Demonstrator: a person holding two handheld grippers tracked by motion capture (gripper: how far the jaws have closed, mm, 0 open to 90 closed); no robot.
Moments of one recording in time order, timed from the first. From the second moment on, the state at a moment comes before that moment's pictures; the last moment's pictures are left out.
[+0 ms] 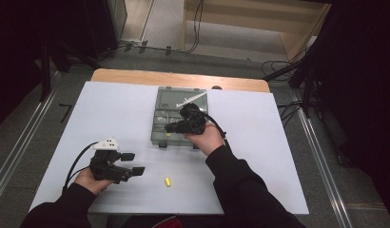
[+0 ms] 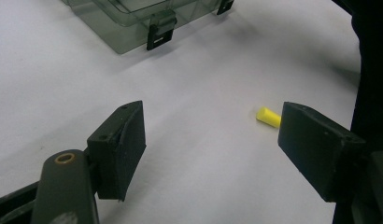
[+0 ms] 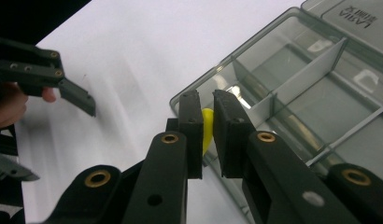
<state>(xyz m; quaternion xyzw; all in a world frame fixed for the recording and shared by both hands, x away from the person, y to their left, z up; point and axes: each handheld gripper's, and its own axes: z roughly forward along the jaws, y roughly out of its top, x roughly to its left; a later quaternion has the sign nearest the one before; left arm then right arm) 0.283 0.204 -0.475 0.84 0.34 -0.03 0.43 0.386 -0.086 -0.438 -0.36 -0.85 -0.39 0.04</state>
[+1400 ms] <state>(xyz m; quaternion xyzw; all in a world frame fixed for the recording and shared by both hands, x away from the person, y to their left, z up) 0.284 0.204 -0.475 0.84 0.33 -0.03 0.43 0.454 -0.046 -0.460 -0.39 -0.84 -0.38 -0.01</state>
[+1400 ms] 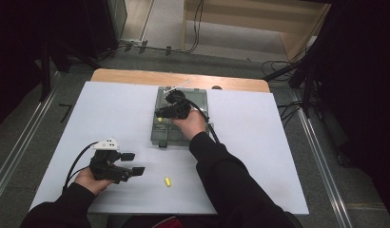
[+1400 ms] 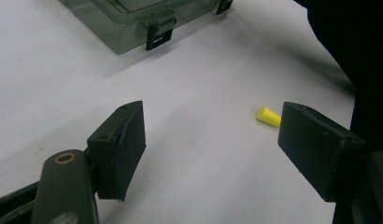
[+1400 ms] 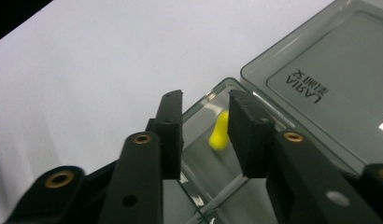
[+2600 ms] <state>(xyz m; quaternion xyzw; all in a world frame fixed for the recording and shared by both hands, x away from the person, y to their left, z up) 0.285 0.207 -0.475 0.83 0.34 -0.03 0.43 0.382 -0.080 -0.441 -0.33 -0.84 -0.43 0.02</state>
